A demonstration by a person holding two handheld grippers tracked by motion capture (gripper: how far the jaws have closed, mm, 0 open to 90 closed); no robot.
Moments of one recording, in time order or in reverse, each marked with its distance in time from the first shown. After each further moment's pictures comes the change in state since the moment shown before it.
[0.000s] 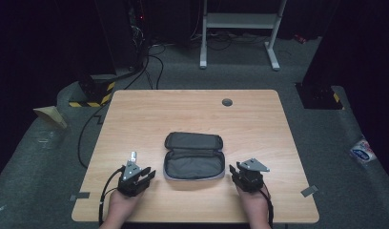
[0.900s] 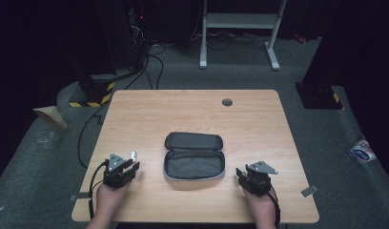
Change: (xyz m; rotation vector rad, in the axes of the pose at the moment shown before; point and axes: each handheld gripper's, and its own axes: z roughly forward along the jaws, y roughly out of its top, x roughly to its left) left arm 0.046 0.000 -0.002 -0.001 0.150 -0.082; right arm -0.016 -0.013 -0.008 0.035 -0.026 0.027
